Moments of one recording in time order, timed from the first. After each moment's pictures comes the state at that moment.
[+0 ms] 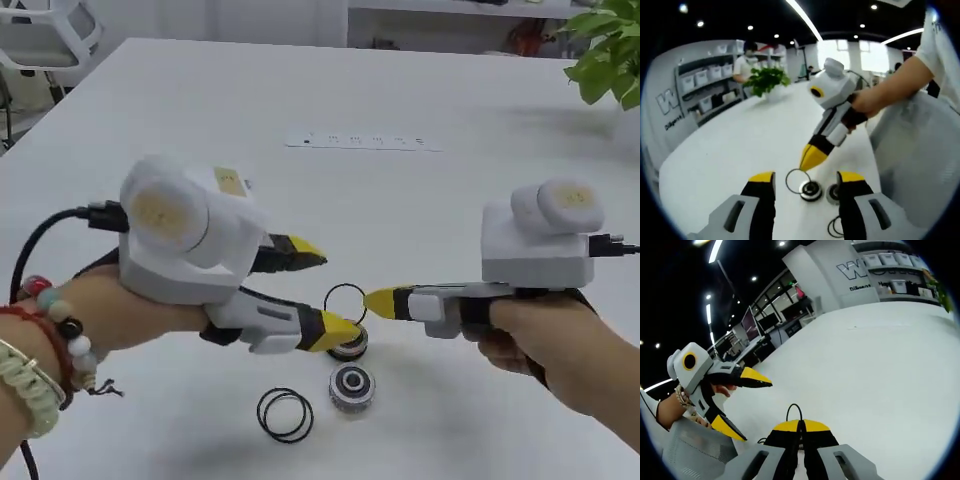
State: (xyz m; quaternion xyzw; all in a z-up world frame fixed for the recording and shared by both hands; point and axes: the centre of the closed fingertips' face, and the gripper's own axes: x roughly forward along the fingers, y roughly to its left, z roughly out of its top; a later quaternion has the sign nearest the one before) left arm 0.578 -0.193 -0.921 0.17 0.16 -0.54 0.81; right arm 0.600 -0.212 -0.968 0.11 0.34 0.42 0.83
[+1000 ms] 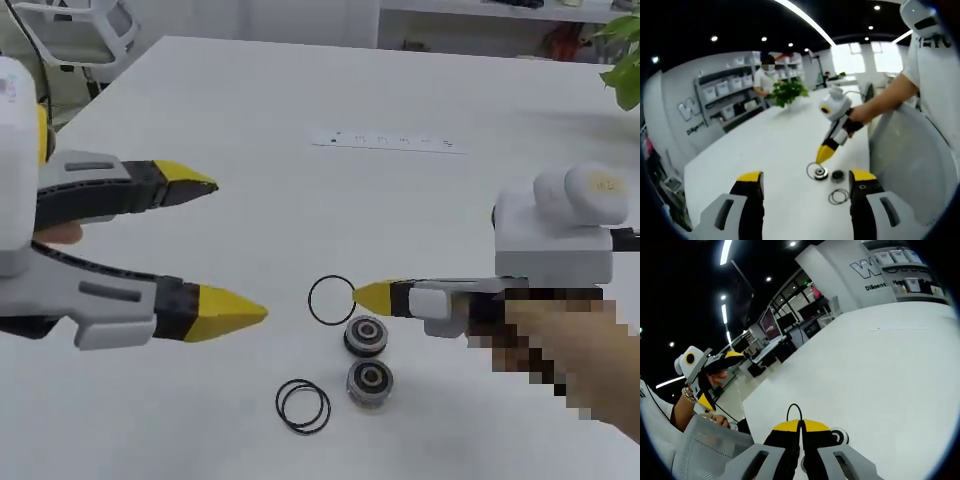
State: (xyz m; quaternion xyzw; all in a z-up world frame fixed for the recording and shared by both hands) left arm 0.530 -0.099 -0.860 0.19 0.13 -0.47 0.86; right arm 0.570 -0.174 -0.946 0.12 0.34 0.49 0.79
